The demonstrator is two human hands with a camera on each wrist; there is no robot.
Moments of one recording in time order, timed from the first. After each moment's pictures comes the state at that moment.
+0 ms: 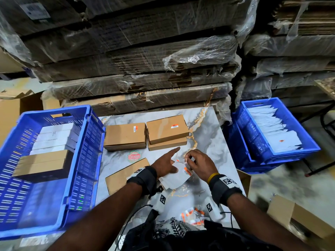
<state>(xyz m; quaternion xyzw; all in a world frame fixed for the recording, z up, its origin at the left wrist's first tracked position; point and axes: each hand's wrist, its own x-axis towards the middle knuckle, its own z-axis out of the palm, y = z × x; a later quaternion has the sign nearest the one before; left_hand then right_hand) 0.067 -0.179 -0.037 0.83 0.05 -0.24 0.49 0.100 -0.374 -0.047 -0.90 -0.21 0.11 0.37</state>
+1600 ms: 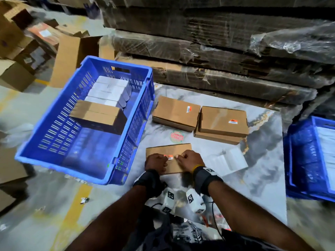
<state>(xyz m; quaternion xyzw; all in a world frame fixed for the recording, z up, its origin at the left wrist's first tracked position) -0.039 -0.050 -0.110 0.54 0.54 -0.05 0.64 0.066 -0.168 -0.109 -0.89 -0.16 0.36 0.23</state>
